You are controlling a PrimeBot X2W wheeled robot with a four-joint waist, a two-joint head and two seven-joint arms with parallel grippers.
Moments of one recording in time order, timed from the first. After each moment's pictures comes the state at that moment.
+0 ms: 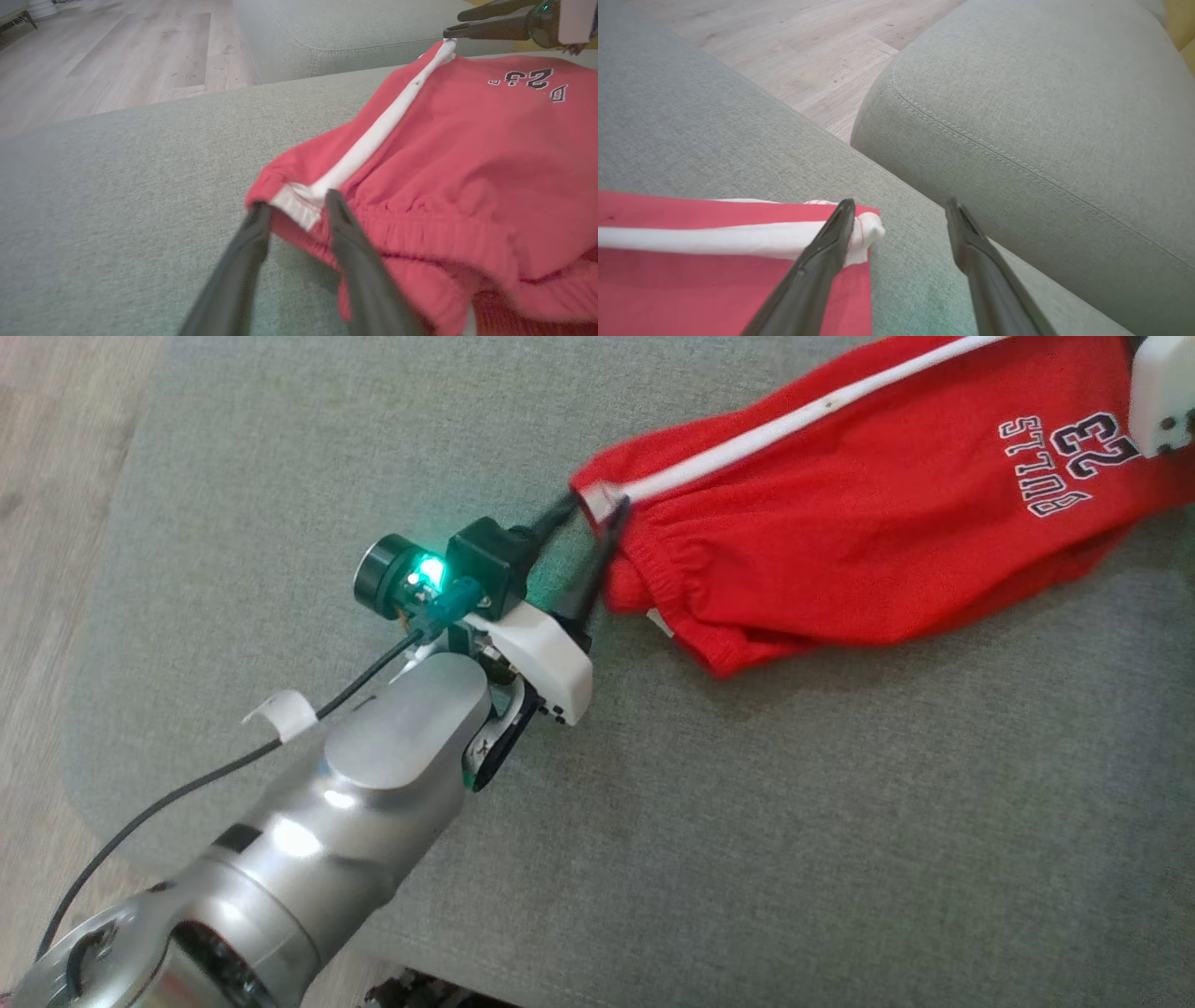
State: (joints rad) left arm -0.92 0.13 -1.07 0.71 -0.76 0.05 -0.22; right arm -1.18 -0.51 0.66 0.97 0.34 0.13 0.12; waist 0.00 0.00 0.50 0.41
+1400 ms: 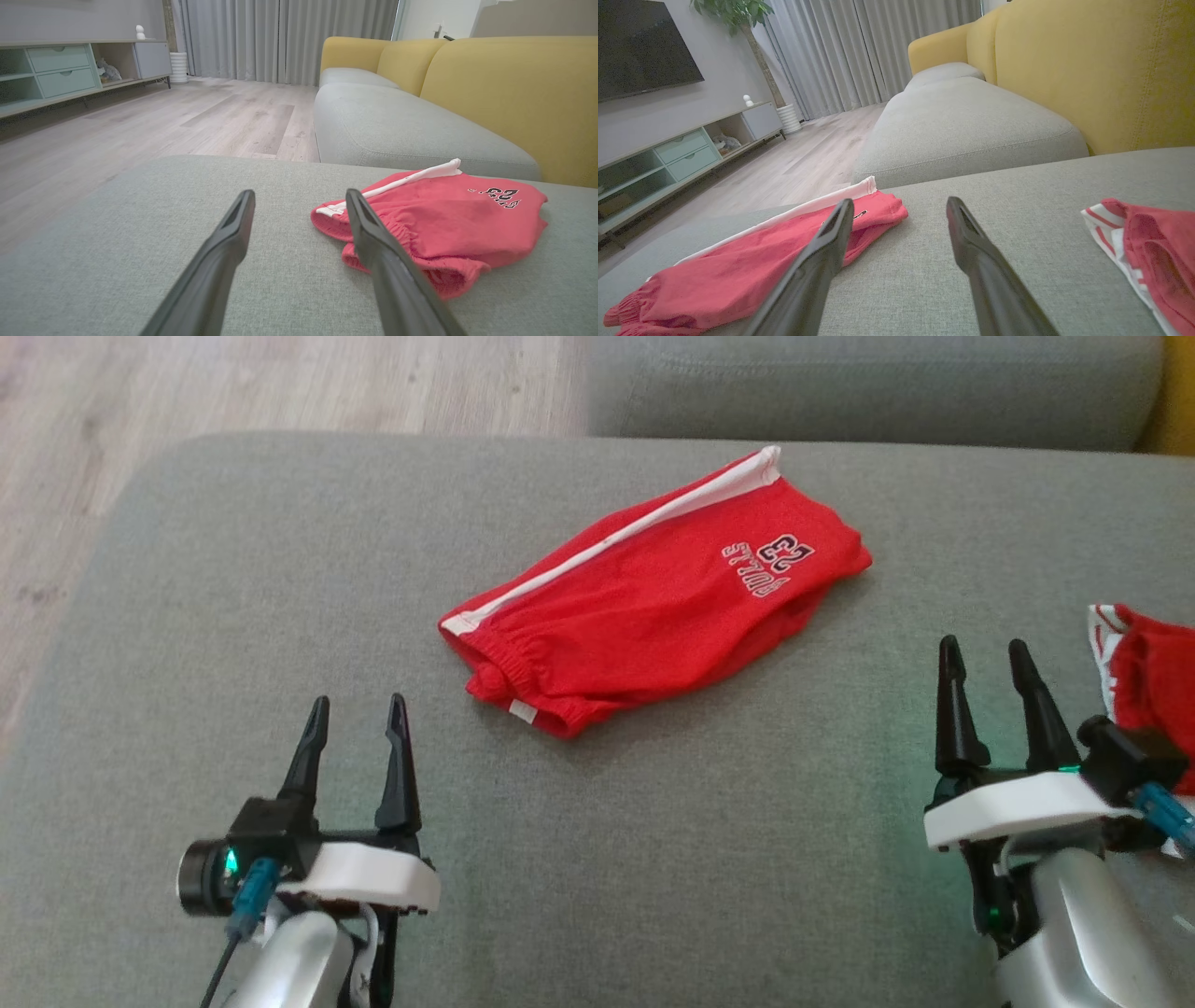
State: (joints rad) left arm -0.21 0.20 -0.42 0.32 -0.44 0.21 -0.25; right arm -0.21 -0.07 -0.01 0.41 0.27 0.13 -0.24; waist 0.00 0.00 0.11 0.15
